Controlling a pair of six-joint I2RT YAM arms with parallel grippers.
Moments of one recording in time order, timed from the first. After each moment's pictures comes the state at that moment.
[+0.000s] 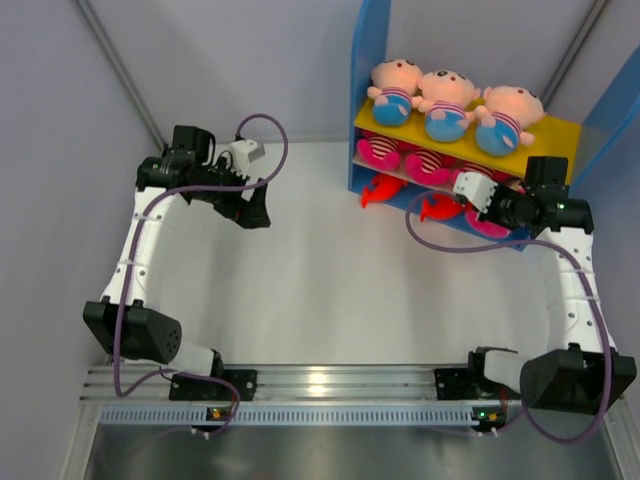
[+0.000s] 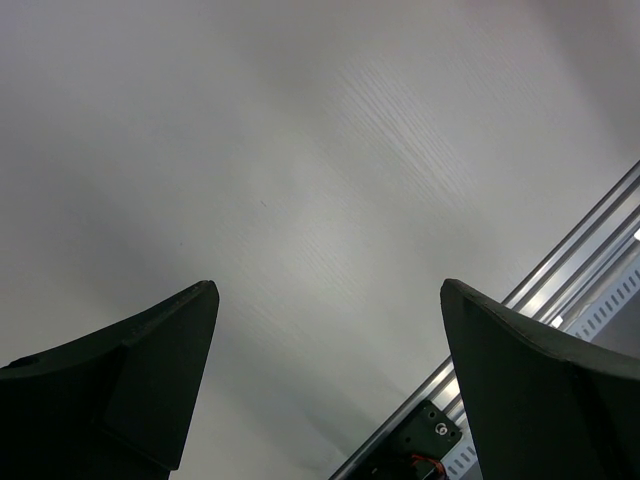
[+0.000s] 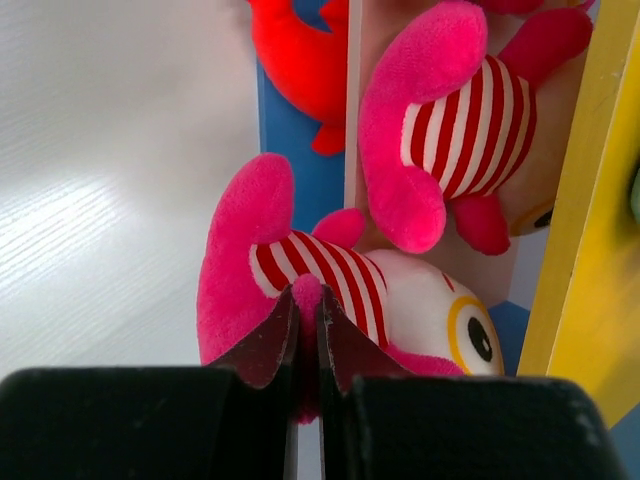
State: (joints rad) left arm -0.13 1.48 1.67 -1.18 0.56 0.38; right arm -0.11 1.18 1.26 -0.94 -0.30 -1.29
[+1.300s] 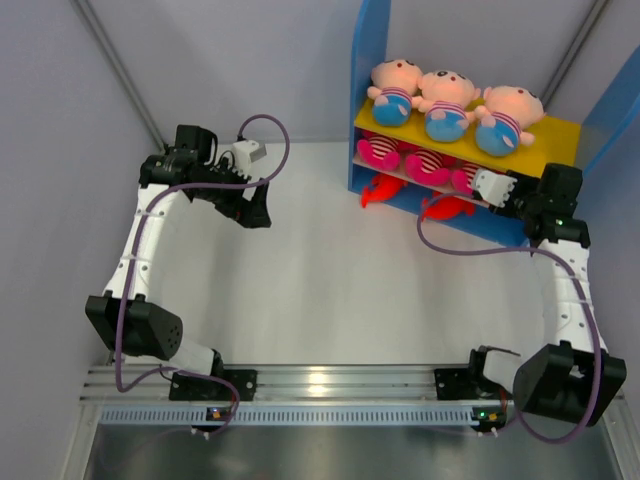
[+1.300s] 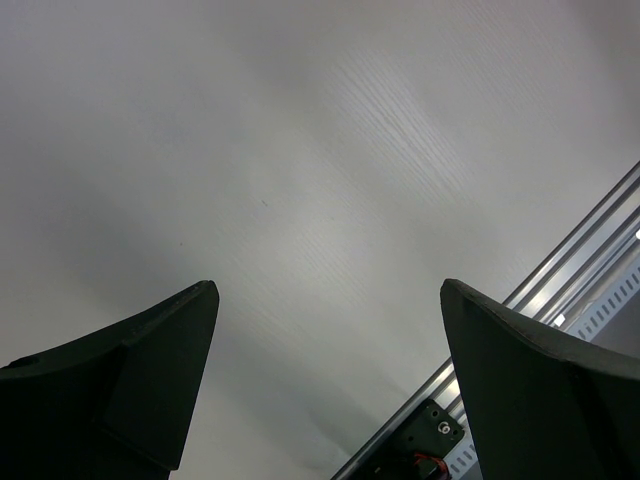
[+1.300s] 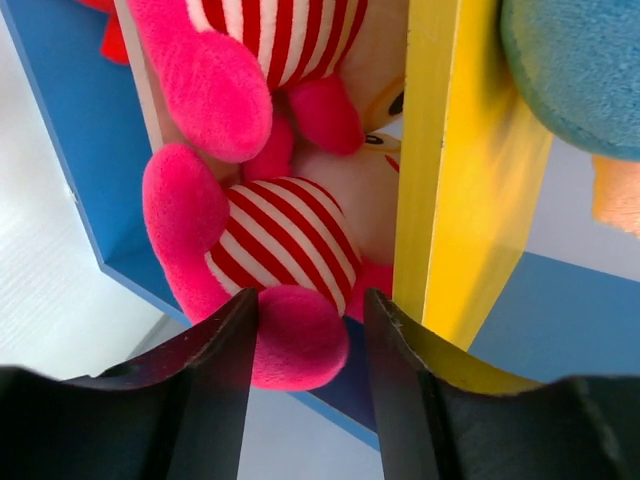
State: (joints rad) left arm -0.13 1.51 1.67 -1.18 0.56 0.38; right arm -0.23 1.16 1.08 -0.50 -0.17 -1.40
